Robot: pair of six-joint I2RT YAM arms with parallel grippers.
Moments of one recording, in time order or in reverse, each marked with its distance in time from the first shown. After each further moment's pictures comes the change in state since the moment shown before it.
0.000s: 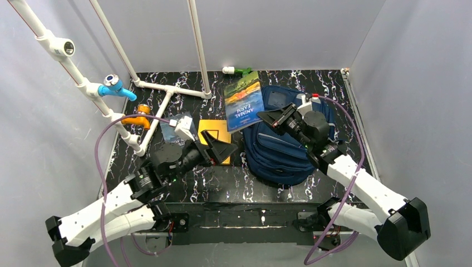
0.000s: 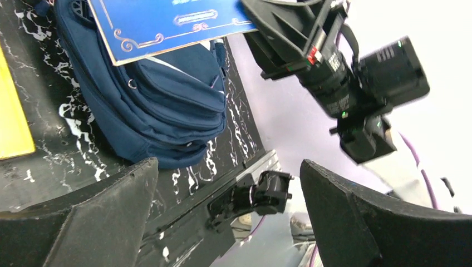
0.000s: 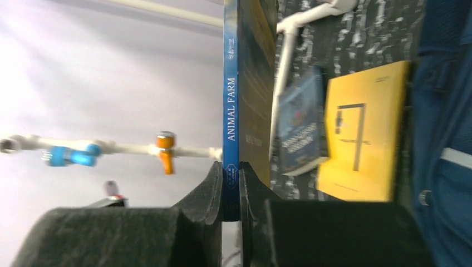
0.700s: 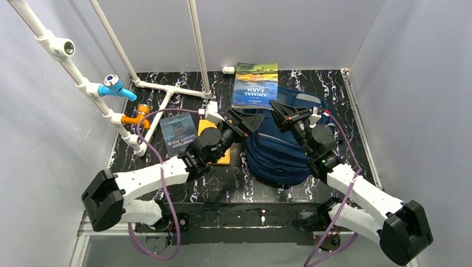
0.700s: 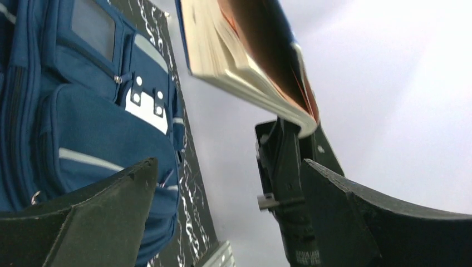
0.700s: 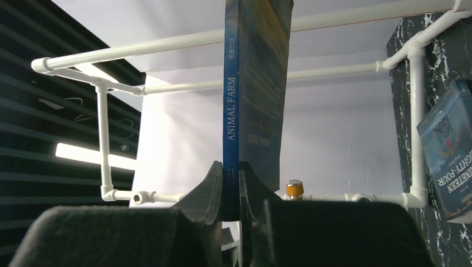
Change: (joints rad) left arm -0.003 0.561 0.019 0.722 -0.164 -0.180; right arm 0.000 -0.058 -0.215 0.460 0.213 0.592
